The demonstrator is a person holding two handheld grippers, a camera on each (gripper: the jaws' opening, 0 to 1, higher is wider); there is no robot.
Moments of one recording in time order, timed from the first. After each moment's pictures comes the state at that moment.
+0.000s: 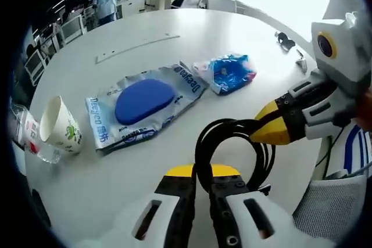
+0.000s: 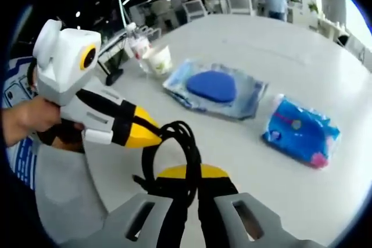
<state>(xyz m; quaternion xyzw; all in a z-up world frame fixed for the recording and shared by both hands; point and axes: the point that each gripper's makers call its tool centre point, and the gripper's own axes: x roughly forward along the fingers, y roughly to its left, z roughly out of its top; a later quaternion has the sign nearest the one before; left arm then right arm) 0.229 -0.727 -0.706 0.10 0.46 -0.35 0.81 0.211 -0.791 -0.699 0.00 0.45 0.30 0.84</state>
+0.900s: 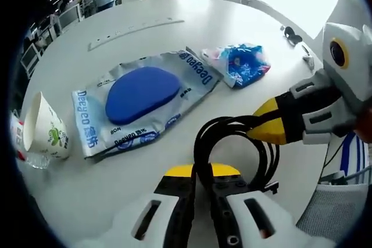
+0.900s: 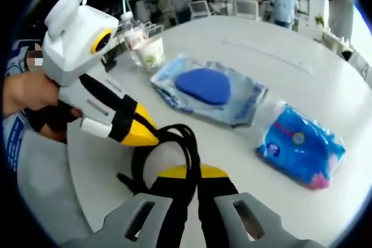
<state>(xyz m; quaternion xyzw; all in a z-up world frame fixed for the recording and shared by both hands) 0.247 -0.731 -0.738 0.09 0.50 -0.35 0.79 0.236 -0.795 -0.730 -0.05 0.43 0.30 0.85</state>
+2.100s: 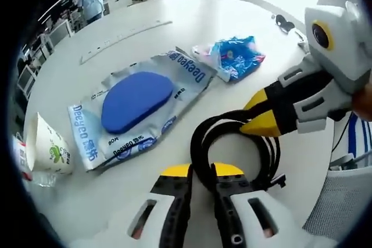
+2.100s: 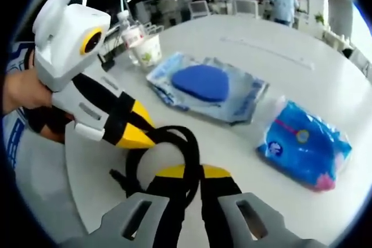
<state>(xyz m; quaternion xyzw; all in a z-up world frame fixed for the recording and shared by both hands) 0.248 -0.731 -0.740 0.15 0.47 -0.37 0.79 0.239 -0.798 -0.736 -0.03 0.42 0.31 0.85</state>
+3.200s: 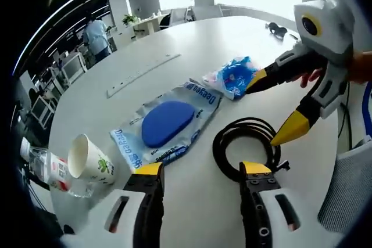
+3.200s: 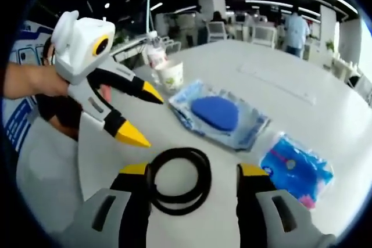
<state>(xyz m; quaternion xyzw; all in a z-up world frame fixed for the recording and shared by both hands) 0.255 -0.698 -0.687 0.21 0.36 -0.37 0.83 0.231 -0.788 -0.684 -0.07 0.34 0.36 0.87</state>
